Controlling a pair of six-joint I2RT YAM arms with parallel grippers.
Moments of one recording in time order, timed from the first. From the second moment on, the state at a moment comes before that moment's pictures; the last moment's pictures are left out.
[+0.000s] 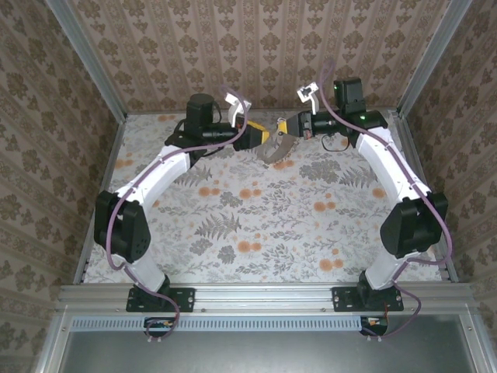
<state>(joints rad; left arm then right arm) -0.48 1.69 1.45 -0.09 0.91 -0.20 0.18 1.71 1.67 -0.59 -1.00 0.13</state>
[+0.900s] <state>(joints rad) -0.36 1.61 1.33 -0.03 0.85 -0.27 0.18 2.15 1.98 -0.61 -0.93 0.19</state>
